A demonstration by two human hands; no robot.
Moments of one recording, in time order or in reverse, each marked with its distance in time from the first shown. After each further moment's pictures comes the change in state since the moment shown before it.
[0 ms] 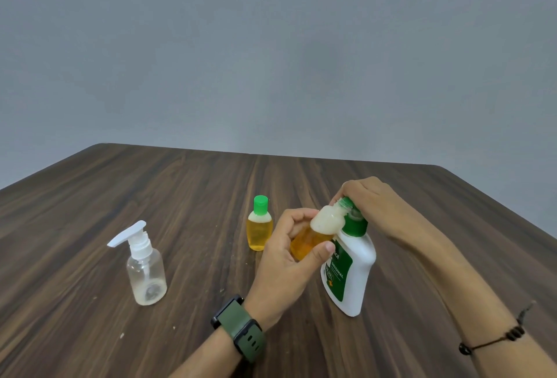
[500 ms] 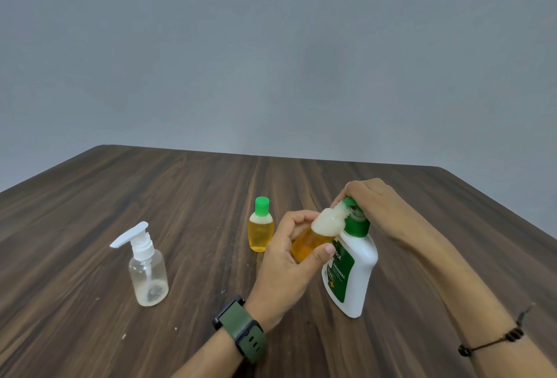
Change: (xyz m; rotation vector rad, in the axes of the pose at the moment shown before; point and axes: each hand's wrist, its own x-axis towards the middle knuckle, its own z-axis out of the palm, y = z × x) left_hand 0.000 -0.006 -0.002 0.012 -0.006 -0.009; right_hand 0.000 0.000 -0.001 0.014 -0.002 0.018
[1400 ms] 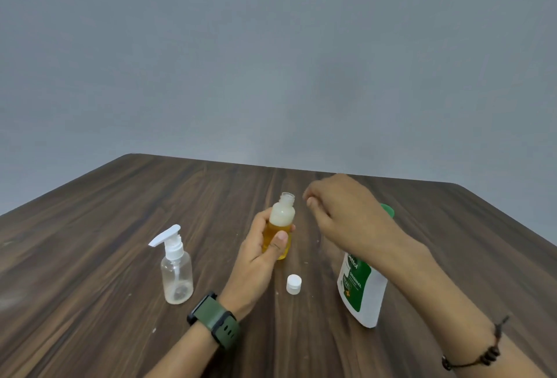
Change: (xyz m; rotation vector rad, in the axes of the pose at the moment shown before) left_hand -0.002 -0.005 -0.059 0.076 0.097 0.011; right_hand -0.019 -0.062 0.031 -0.530 0.173 -0.557
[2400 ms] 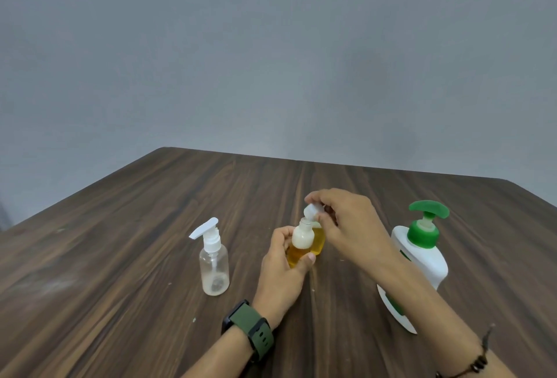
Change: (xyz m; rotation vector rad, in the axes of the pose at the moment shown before) left_hand -0.013 -0.024 -0.010 0.153 0.151 -0.242; right_hand 0.007 -0.018 0.058 0.271 0.009 0.127
